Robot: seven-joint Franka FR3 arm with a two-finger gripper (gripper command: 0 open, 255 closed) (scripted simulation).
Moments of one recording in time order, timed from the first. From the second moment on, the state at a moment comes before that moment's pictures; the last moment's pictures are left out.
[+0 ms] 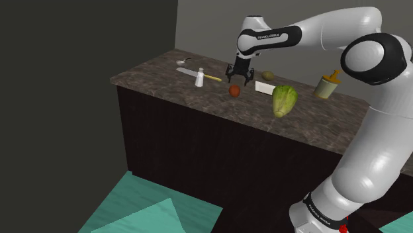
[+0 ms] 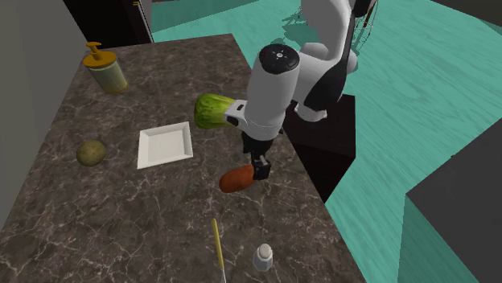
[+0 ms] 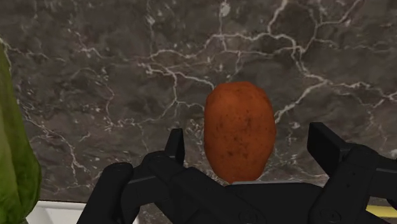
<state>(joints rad) -0.21 0.27 0.01 -1.66 -0.14 1.97 0.79</state>
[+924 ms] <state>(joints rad) -0.21 0.32 0.00 -1.69 -0.15 2.06 0.82</state>
